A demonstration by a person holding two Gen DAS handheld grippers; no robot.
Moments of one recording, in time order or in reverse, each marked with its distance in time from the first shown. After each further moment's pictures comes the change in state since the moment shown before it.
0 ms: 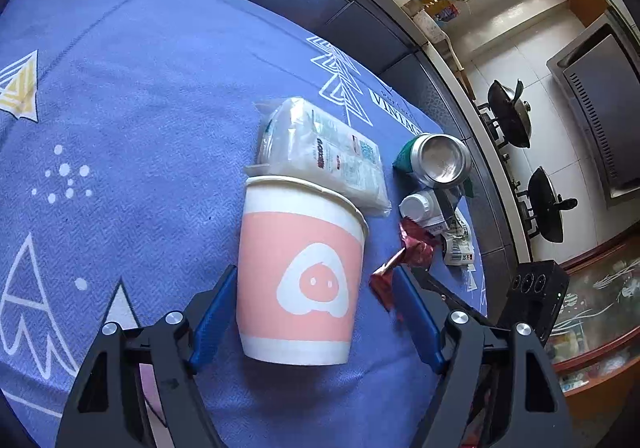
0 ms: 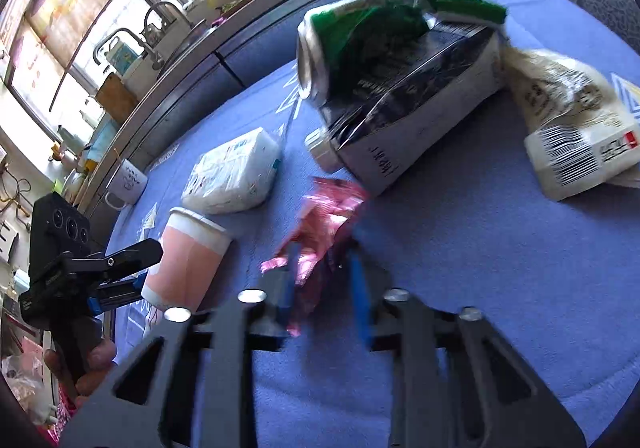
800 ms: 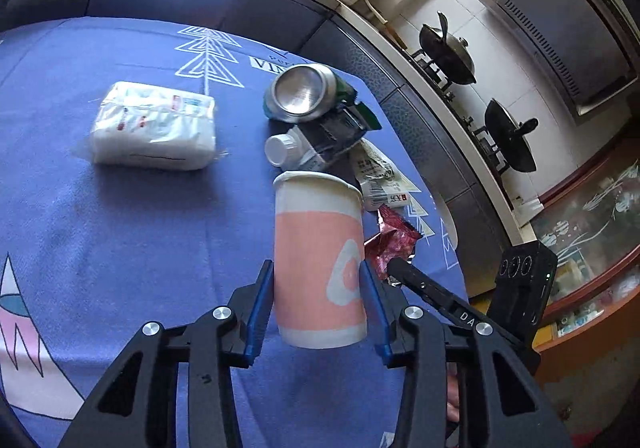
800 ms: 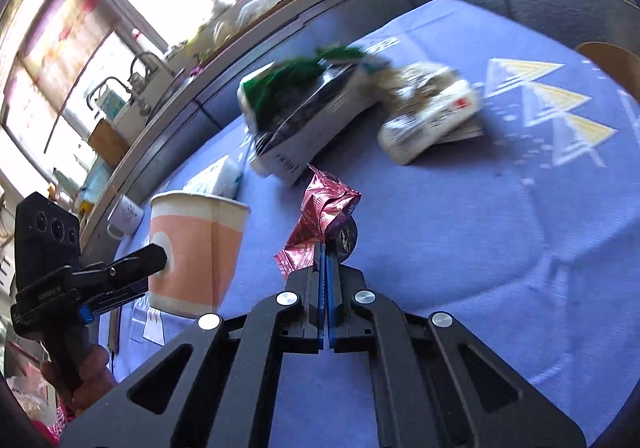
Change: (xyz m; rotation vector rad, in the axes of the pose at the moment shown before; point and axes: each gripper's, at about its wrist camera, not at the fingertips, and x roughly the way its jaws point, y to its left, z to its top) left arm 0.018 -0.105 -0.045 0.250 0.041 -0.076; right arm -0.115 -0.071 -0.043 0.118 -0.196 -0.066
